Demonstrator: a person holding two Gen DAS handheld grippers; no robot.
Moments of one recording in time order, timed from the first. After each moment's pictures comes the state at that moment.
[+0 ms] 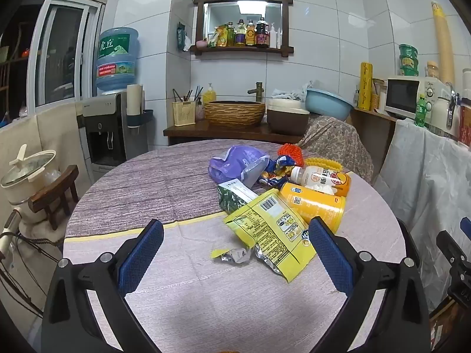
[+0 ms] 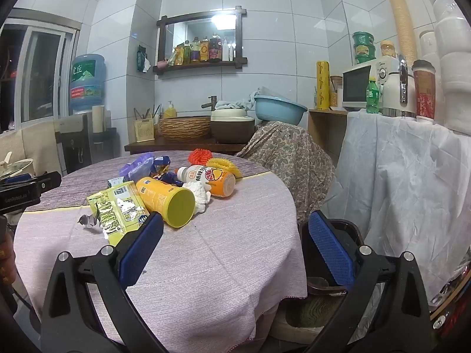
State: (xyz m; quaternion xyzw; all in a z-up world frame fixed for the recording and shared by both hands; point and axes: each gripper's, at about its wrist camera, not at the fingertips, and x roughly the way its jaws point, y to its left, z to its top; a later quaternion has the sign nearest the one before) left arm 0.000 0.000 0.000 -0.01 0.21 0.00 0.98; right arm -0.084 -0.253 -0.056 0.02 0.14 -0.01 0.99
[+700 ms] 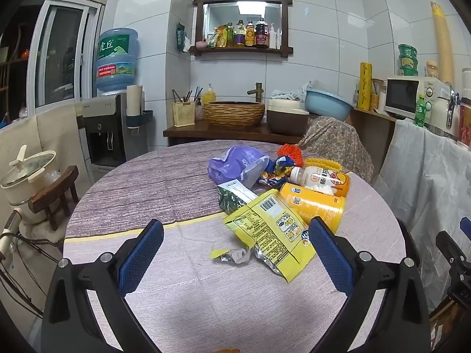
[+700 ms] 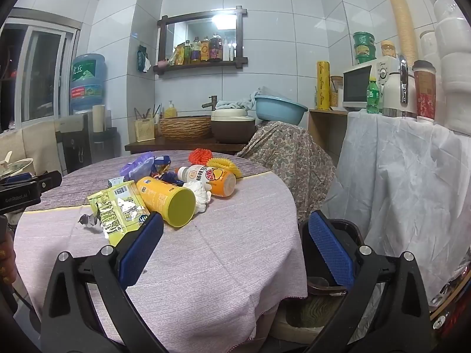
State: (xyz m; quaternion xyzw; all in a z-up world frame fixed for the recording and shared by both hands) left arm -0.004 -0.004 0.005 -0.01 0.20 0.00 0.98; right arm -0.084 -0.253 -0.057 0.02 0.14 -0.01 0.99
